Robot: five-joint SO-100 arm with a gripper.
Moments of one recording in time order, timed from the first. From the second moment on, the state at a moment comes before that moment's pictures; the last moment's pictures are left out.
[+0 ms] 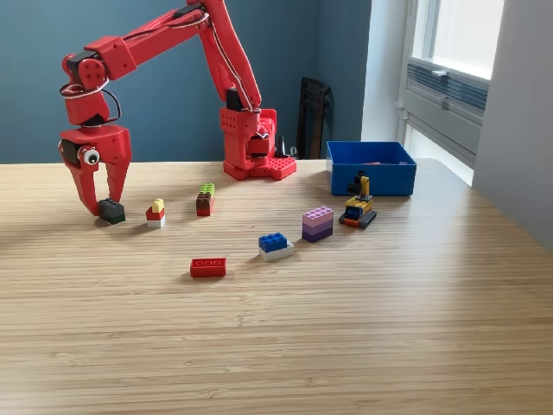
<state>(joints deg) 55.0 70.8 86.4 63.9 -8.5</state>
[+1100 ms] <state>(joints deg) 47.6 70.8 80.1 74.4 -5.3</state>
